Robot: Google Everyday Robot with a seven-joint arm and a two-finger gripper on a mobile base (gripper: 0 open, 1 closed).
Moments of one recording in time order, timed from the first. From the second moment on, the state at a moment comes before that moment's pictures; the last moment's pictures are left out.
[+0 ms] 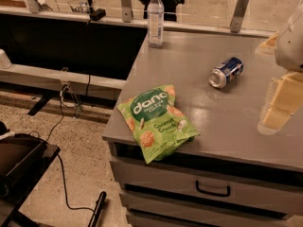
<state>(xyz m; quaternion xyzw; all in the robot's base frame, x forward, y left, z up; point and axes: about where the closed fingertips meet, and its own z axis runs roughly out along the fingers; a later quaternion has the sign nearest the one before) 0.438 -0.217 0.976 -0.60 0.78 -0.03 0.16</state>
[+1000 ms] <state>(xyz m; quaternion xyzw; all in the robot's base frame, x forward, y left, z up) 0.494 -0.216 0.969 -0.67 0.72 -0.04 0.18</state>
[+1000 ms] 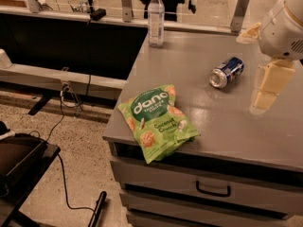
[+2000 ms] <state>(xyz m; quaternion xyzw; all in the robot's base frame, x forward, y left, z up) 0.561 -0.226 0.955 -0.73 0.66 -0.07 0.17</state>
